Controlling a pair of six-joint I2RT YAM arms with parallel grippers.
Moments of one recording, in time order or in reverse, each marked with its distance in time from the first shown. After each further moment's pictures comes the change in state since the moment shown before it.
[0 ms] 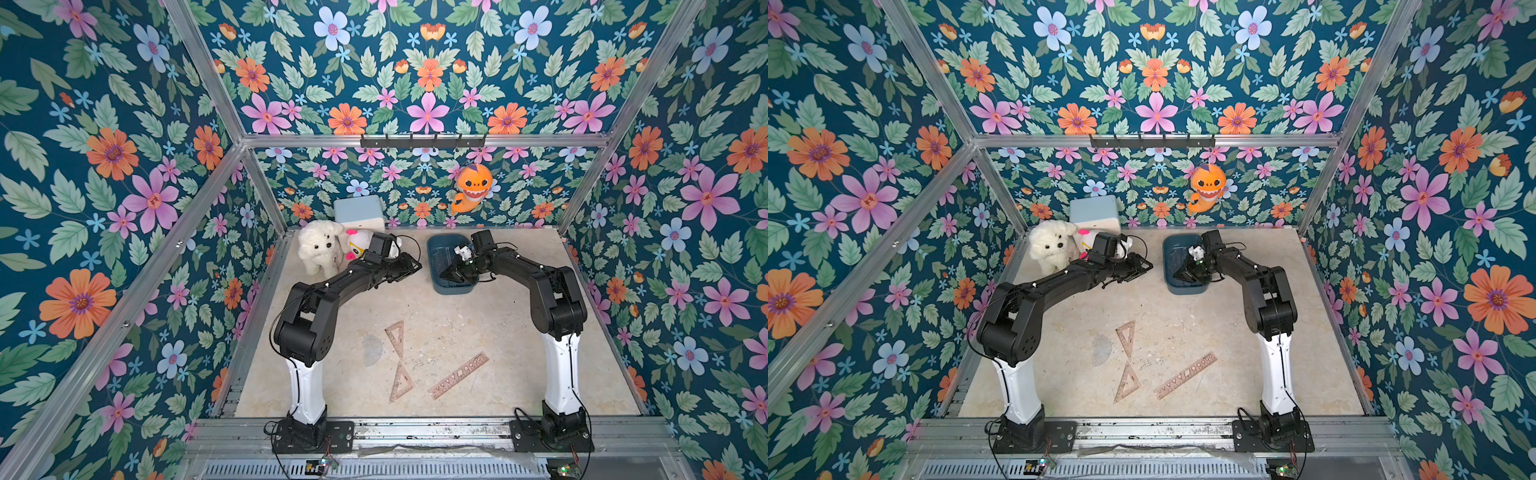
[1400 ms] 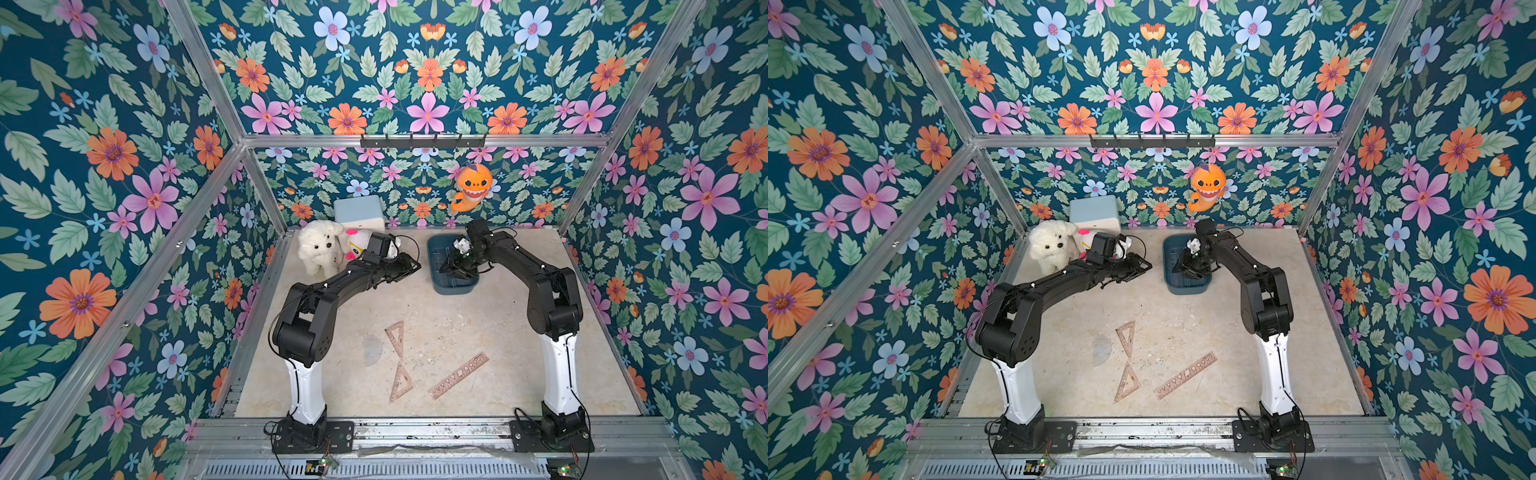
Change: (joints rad) left arm 0.007 -0.008 -0.011 0.005 0.011 0.004; right arm 0.040 0.004 0.242 -0.376 0.218 -0.150
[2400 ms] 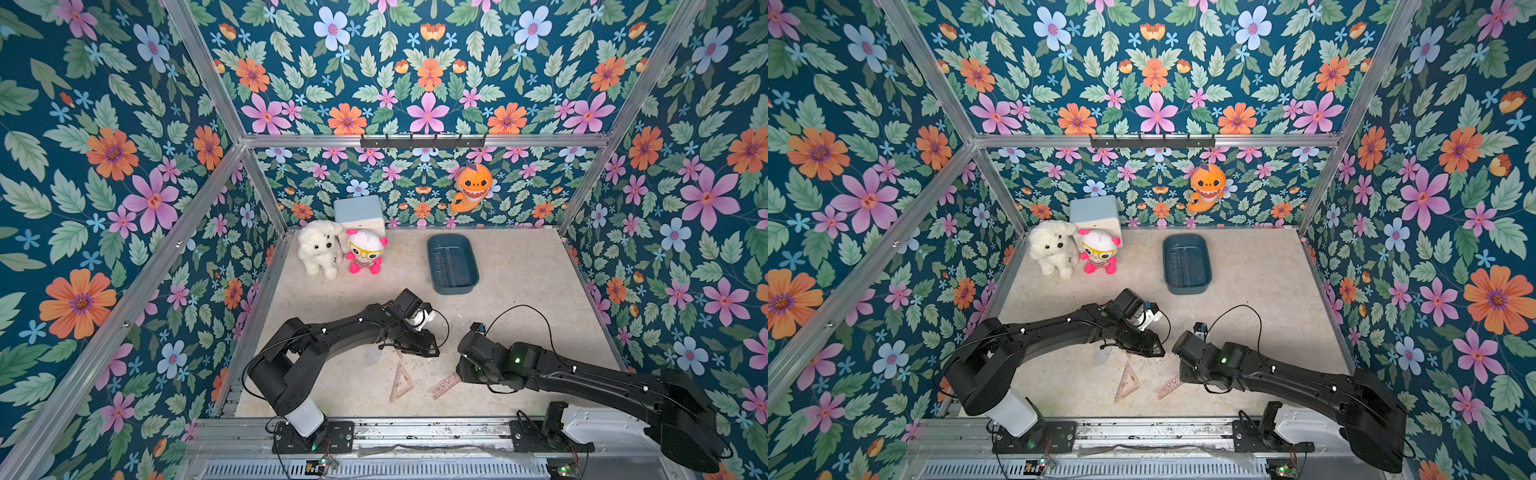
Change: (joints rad) left arm -0.386 -0.307 -0.425 -0.338 0.048 0.304; right arm 0.735 -1.064 -1.254 0.192 0.594 0.555
